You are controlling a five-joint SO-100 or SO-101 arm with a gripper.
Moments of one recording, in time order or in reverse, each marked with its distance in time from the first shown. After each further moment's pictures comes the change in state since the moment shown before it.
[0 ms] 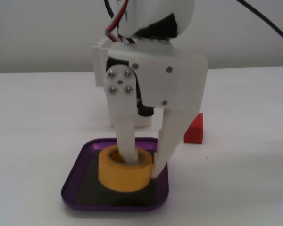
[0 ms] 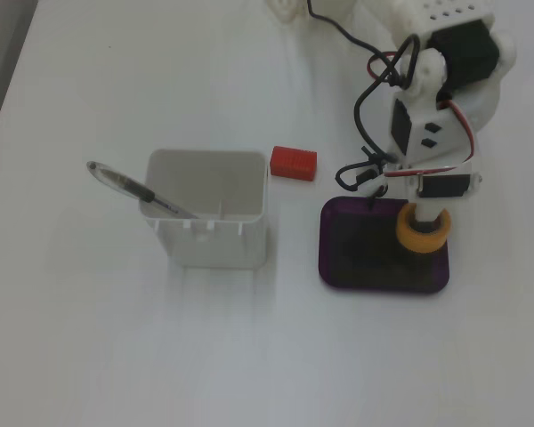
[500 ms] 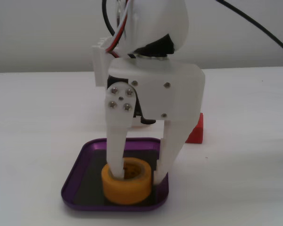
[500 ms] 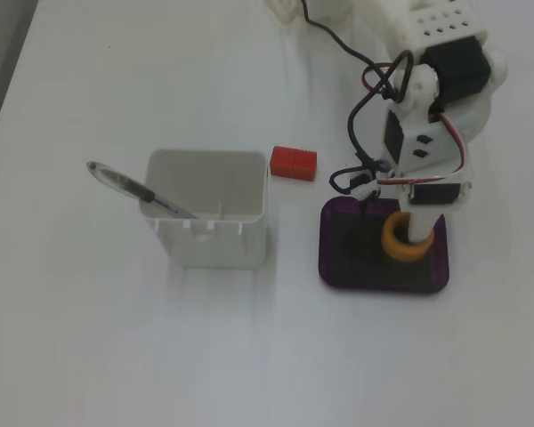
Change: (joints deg) arm 0.3 -2.1 -0.1 0.1 0.0
